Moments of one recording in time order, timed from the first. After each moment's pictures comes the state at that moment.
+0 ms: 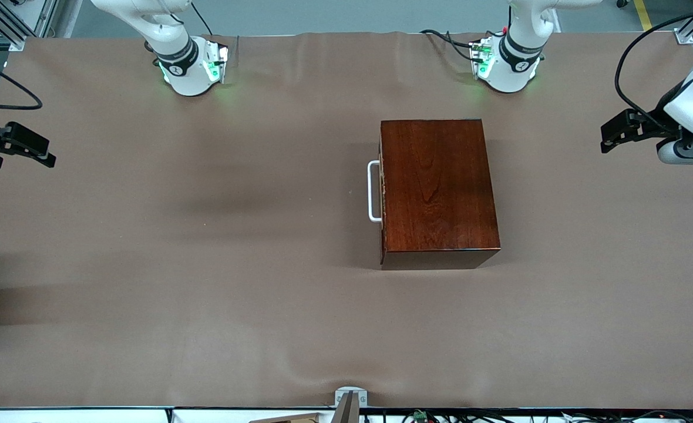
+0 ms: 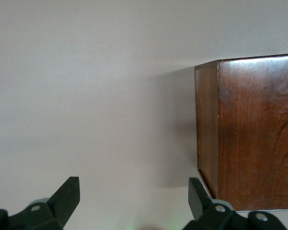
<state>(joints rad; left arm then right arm) -0.07 -0.01 -0.02 -1.56 0.03 1.51 -0.01 -0.03 0.04 -0.02 -1.49 0.02 1.52 -0.05</state>
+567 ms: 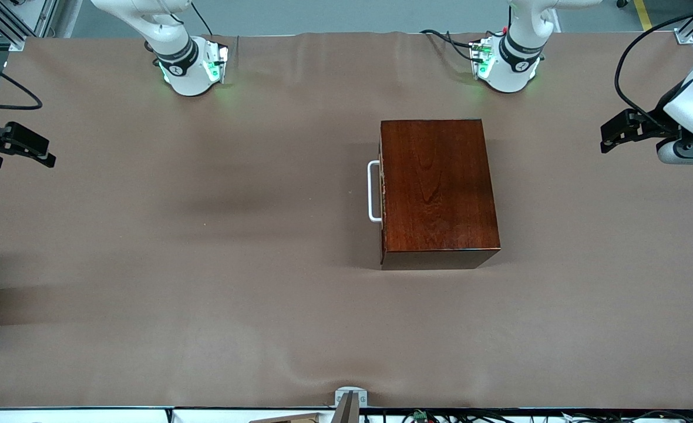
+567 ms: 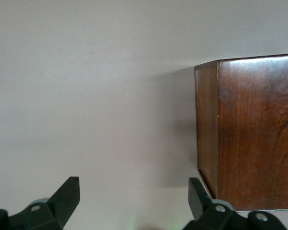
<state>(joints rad) -0.07 -0.01 -0.02 -1.56 0.03 1.51 -0.01 -0.03 0.04 -0.02 -1.49 0.02 1.52 -0.05</state>
